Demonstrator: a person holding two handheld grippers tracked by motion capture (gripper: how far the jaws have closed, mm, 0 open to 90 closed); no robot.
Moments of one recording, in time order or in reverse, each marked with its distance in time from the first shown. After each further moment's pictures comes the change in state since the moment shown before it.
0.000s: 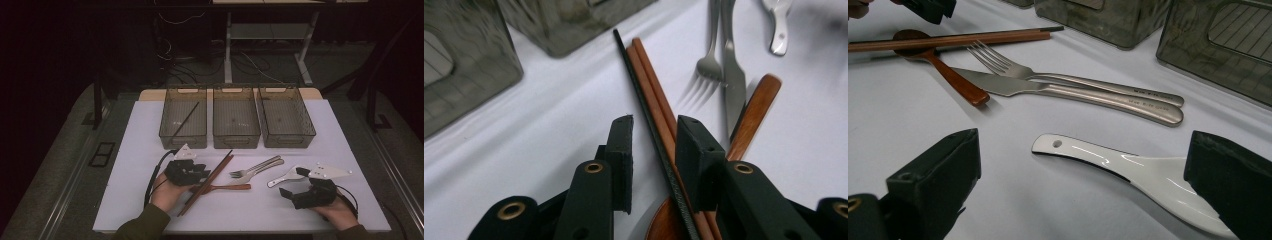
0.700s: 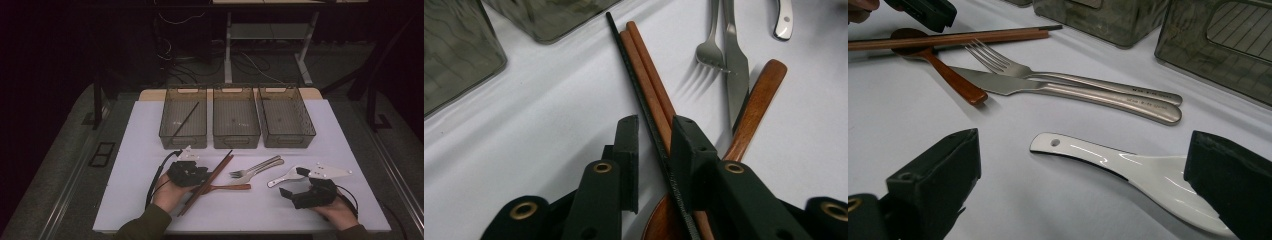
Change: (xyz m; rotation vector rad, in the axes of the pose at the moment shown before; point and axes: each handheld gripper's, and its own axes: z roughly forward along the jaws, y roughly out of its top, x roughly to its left) left arm 0.000 -0.002 0.006 0.037 -0.023 0.012; right arm -0.001 0.000 0.000 0.003 -0.002 0.000
